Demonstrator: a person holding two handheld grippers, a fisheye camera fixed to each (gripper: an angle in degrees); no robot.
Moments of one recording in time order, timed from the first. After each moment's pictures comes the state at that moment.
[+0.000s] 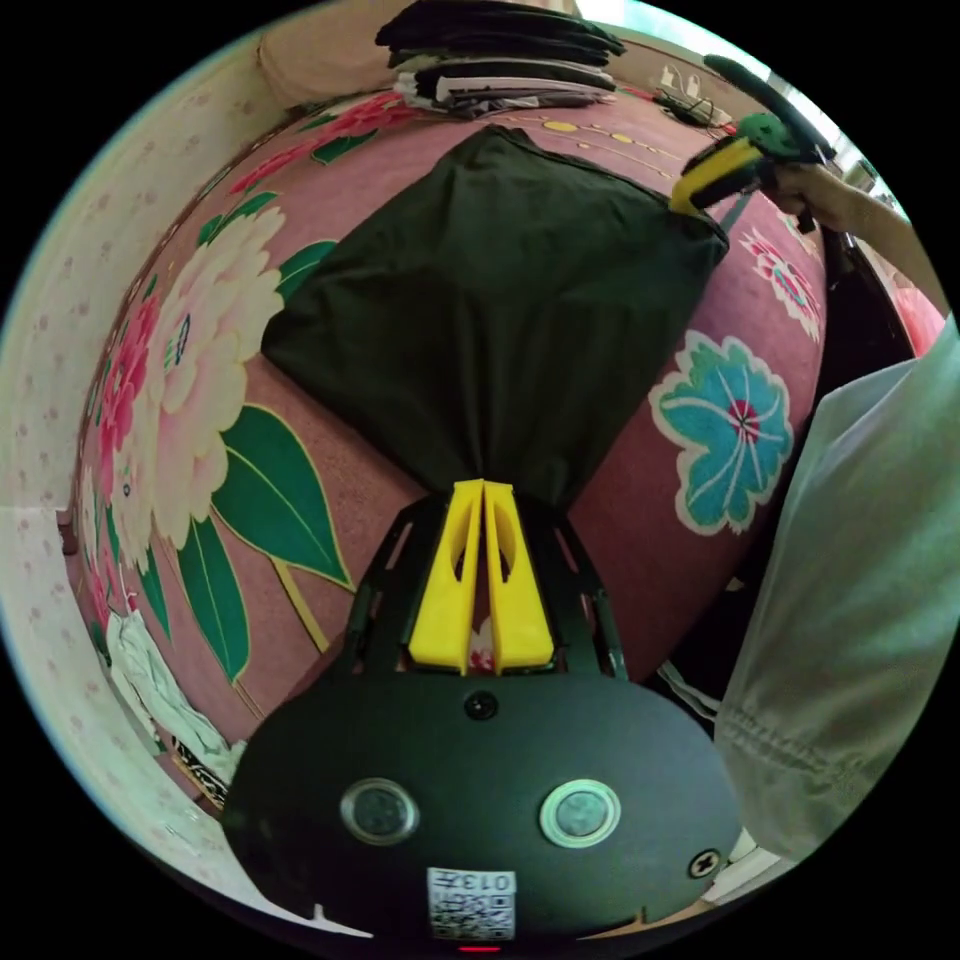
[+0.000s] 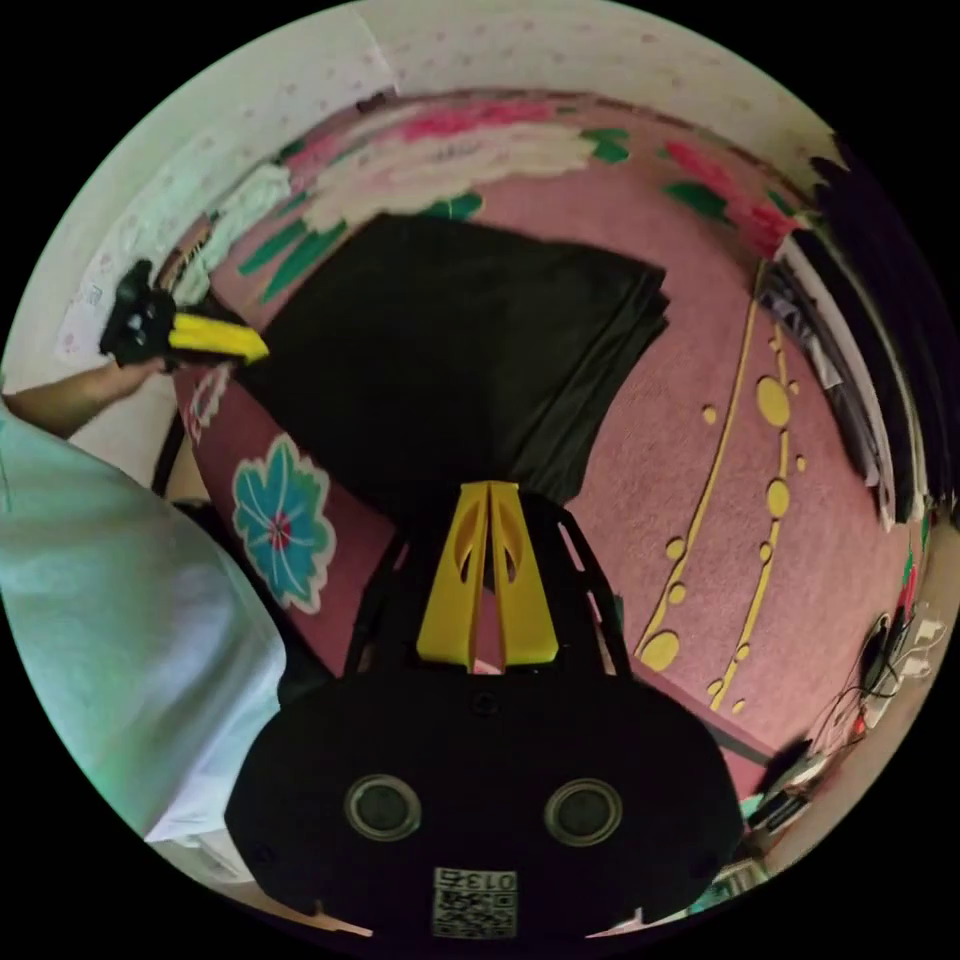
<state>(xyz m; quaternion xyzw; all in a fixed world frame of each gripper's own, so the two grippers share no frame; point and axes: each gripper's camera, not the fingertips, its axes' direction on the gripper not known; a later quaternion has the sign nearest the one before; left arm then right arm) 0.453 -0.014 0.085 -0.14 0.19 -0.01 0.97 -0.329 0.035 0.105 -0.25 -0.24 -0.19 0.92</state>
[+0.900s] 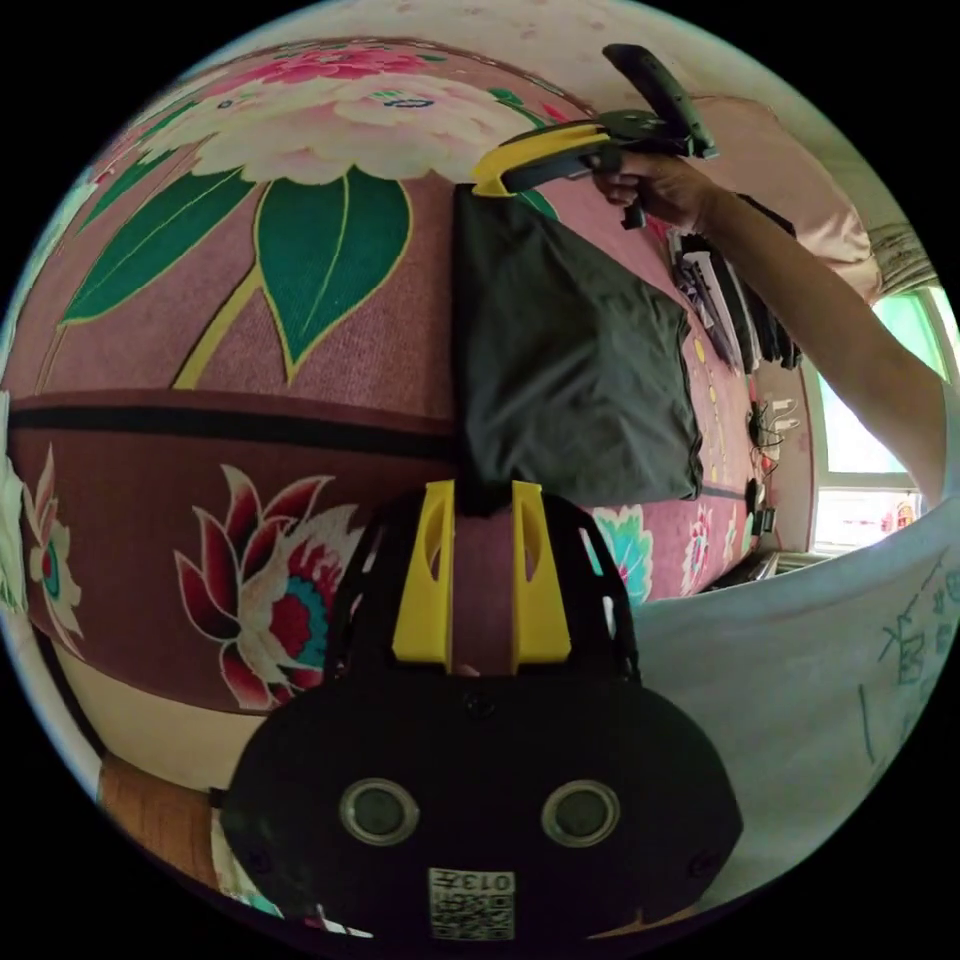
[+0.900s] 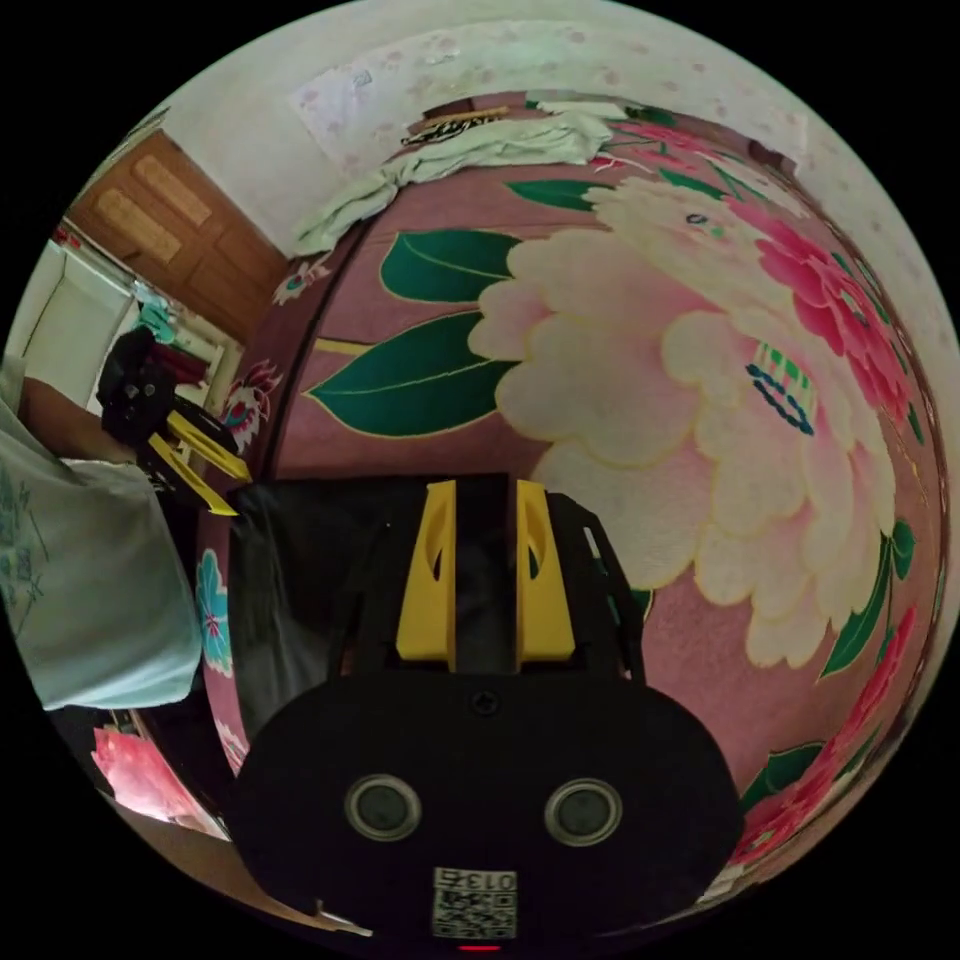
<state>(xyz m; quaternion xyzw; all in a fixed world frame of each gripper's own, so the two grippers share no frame) 0.388 0.124 0.161 -0.12 0.36 -0.46 0.81 -0.679 -0.217 0.194 -0.16 -0.39 -0.57 0.71</state>
